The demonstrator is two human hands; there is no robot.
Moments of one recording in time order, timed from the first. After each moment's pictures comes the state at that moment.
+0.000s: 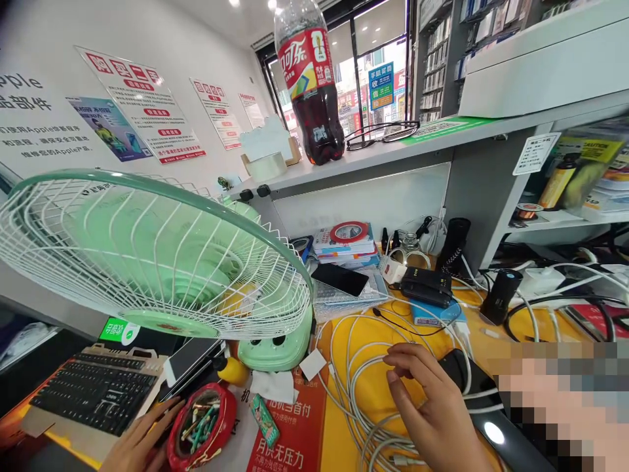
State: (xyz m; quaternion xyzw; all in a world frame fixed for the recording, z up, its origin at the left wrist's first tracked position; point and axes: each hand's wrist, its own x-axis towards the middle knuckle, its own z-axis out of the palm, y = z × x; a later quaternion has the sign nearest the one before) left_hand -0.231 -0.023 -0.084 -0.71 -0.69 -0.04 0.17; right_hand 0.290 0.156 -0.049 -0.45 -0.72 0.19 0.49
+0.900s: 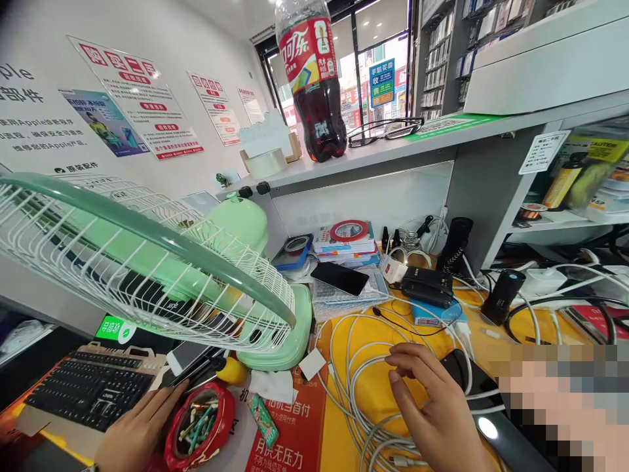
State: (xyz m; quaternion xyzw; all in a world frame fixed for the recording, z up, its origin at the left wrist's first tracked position) left_hand -0.217 0.011 -0.055 -0.72 -0.62 0.08 0.30; right_hand 0.291 0.158 -0.053 -0.45 -0.74 0.16 0.48
